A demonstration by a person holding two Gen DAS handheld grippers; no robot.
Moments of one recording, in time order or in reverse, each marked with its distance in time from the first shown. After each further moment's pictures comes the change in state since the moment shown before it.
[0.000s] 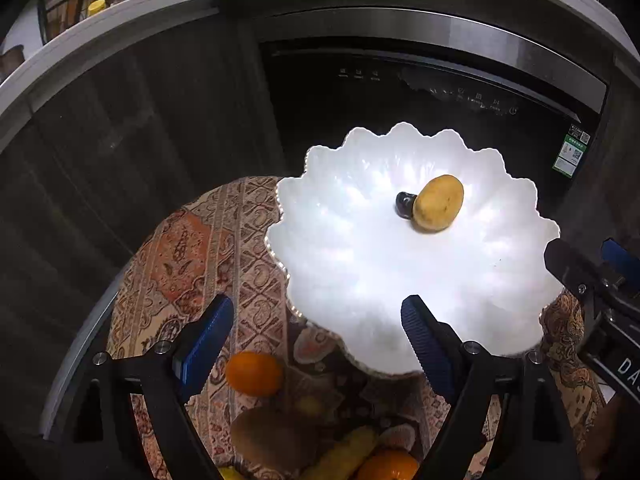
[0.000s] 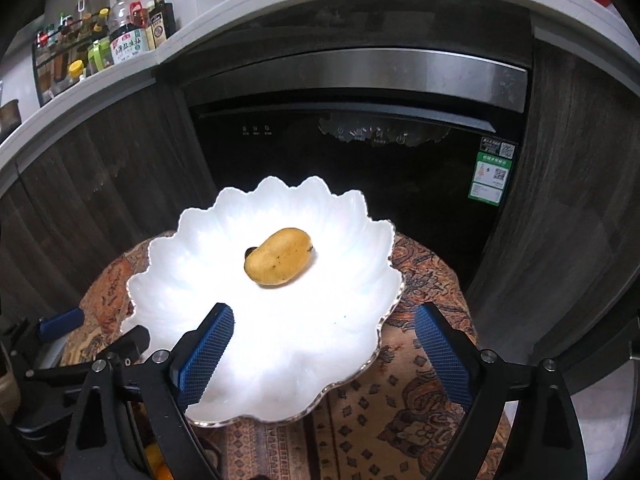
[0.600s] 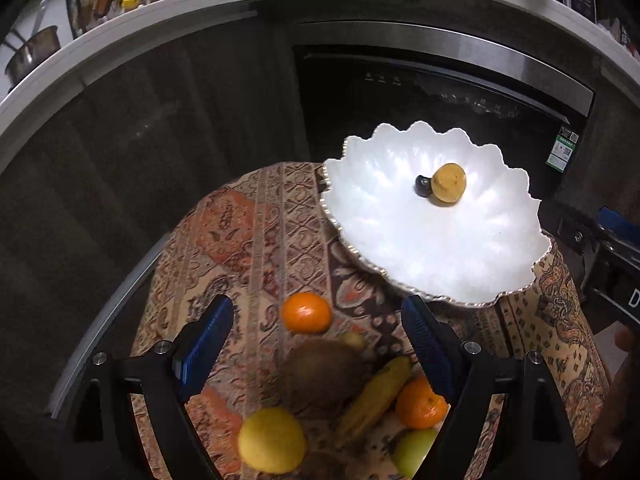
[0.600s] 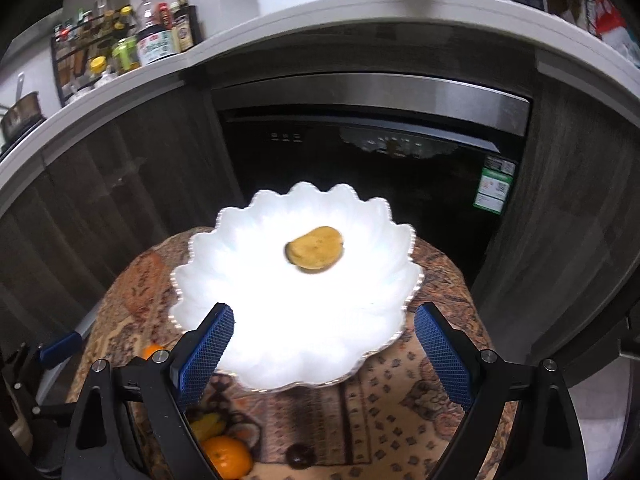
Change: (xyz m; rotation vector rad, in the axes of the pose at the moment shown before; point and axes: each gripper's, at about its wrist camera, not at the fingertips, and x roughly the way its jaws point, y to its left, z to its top) left arm -0.054 0.041 -0.035 -0.033 0.000 0.018; right arm -0.048 0.039 0.000 -0.048 -0.001 0.029
